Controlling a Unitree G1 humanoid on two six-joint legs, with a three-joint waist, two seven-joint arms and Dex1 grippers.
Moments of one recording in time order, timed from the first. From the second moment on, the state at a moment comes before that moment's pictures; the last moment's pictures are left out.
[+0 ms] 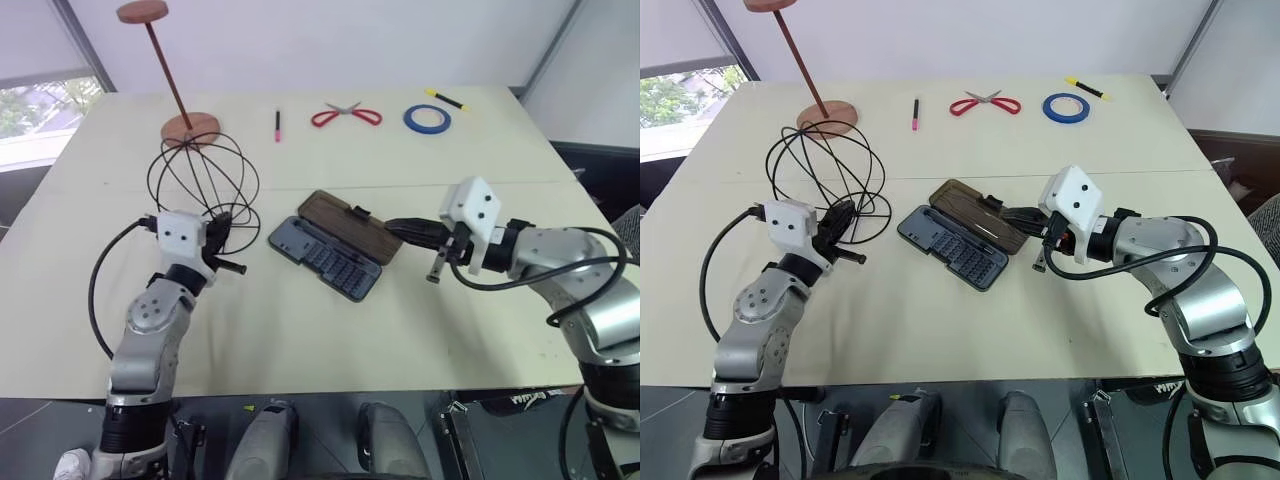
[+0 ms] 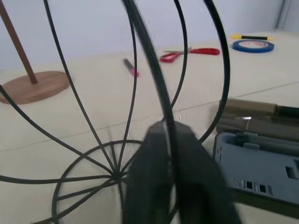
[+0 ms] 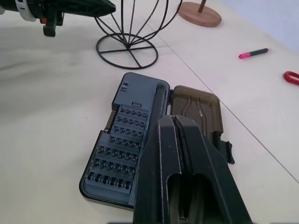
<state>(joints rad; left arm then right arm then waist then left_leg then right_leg) -0.16 0.30 0.14 -0.27 -0.25 0.28 -0.28 -0.41 -0.79 -0.01 -0.43 0.43 0.58 0.81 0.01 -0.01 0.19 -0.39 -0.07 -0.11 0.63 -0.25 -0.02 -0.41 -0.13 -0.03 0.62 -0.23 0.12</state>
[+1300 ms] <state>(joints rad) -0.32 0.49 0.74 0.42 -0.25 -0.10 0.23 -0.47 -0.75 0.04 -0.38 0.40 0.55 0.87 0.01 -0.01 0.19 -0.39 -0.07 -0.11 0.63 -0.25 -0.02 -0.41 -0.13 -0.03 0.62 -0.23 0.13</state>
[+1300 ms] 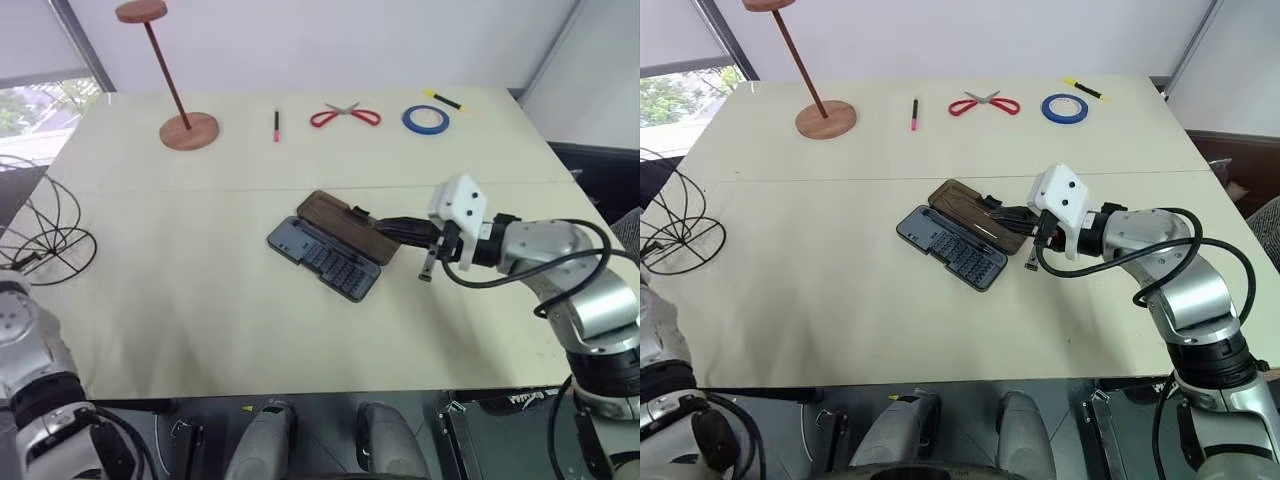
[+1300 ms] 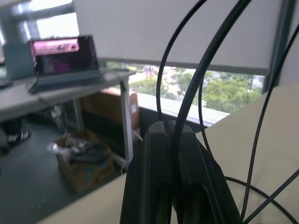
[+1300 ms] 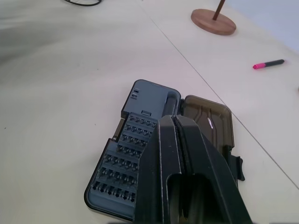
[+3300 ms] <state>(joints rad) -0.44 0.59 0.00 0.05 -0.36 0.36 -0.84 -0.41 -0.71 0.04 -0.28 0.22 0.54 0.74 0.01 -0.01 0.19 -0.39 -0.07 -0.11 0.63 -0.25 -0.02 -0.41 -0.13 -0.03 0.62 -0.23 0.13</state>
